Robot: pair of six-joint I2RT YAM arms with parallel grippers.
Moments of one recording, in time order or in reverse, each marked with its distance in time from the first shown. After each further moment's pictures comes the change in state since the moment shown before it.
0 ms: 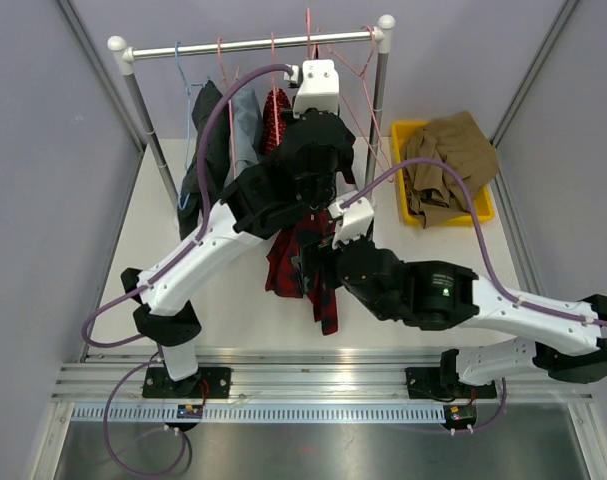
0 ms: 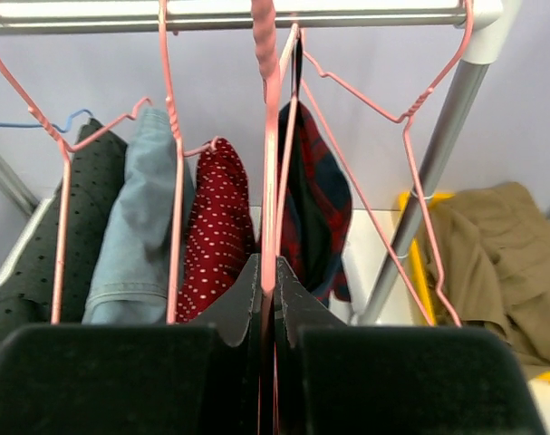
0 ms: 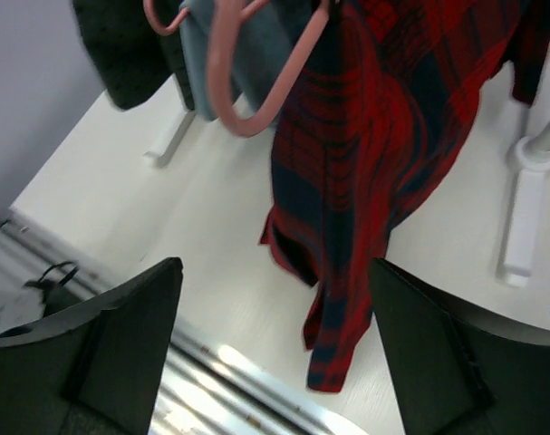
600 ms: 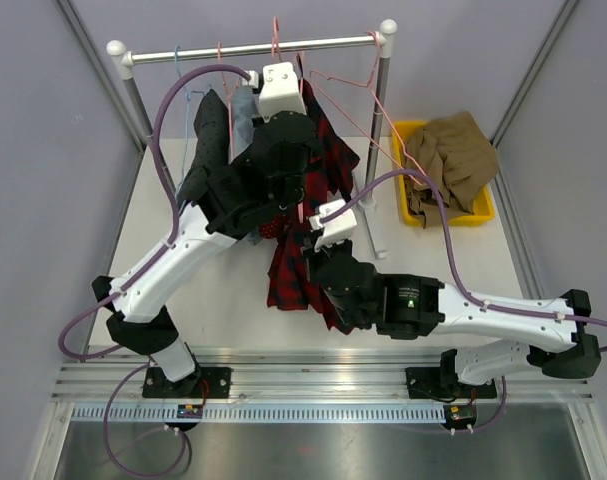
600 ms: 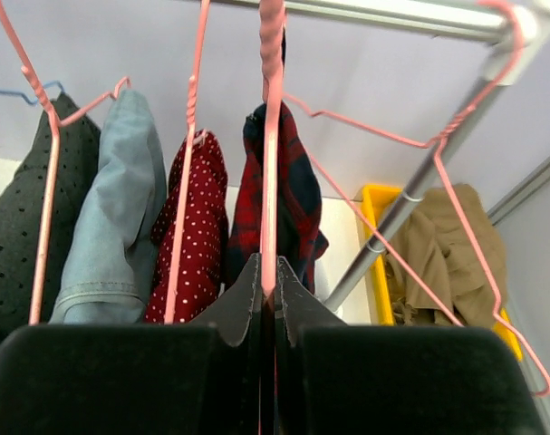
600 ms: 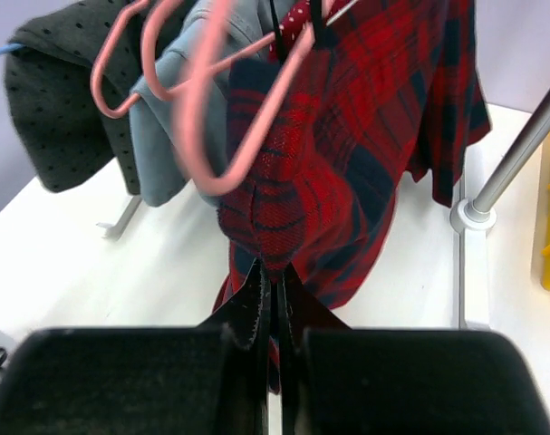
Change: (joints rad) left arm 0.063 -0.140 -0.157 -0.063 0.117 -0.233; right arm 0.024 0.056 -0.171 0.416 0.262 -0.241
